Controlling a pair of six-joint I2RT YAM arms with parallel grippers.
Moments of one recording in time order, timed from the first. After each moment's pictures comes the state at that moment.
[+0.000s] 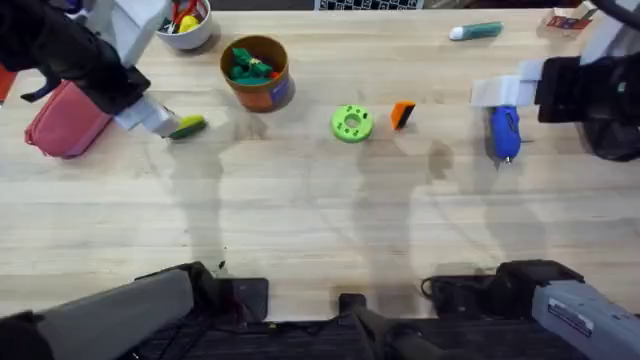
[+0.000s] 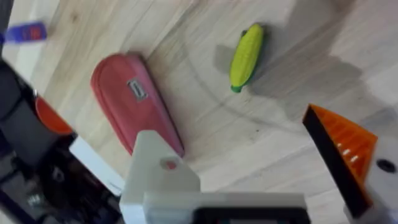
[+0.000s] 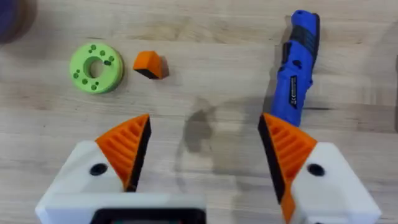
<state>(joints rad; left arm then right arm) 0.27 1.38 1.26 -1.02 -0.01 1.07 0.00 1.00 1.09 -1.01 -0.06 0.01</state>
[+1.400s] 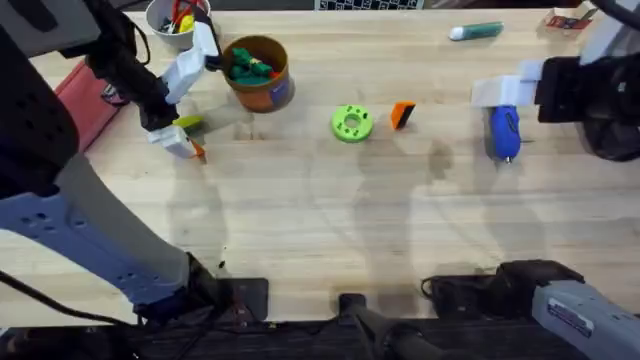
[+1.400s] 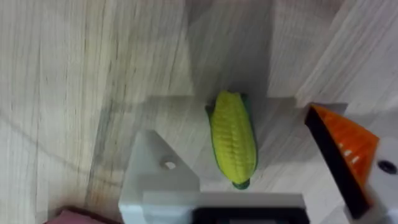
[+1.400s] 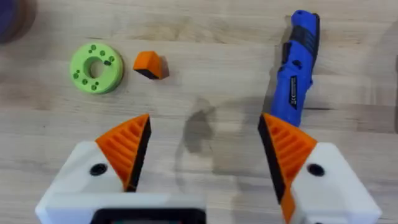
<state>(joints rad) 0.33 1.98 1.40 -1.03 0.16 1.53 0.00 1.00 1.09 -1.01 -0.06 0.01</state>
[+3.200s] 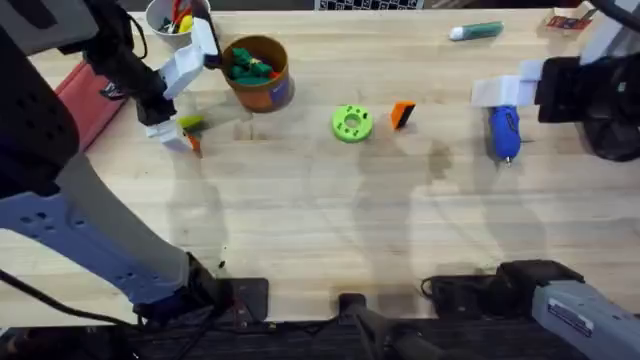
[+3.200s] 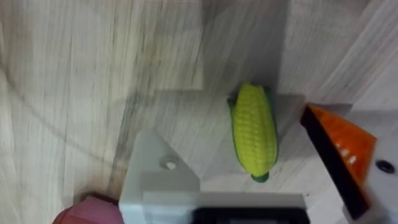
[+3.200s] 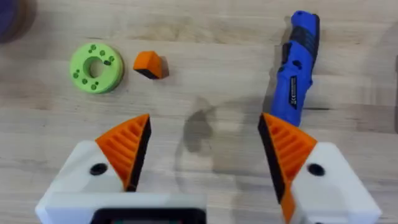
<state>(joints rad) 0.33 1.98 1.42 -0.99 0.14 1.54 0.00 1.00 1.09 -1.01 -0.06 0.01</state>
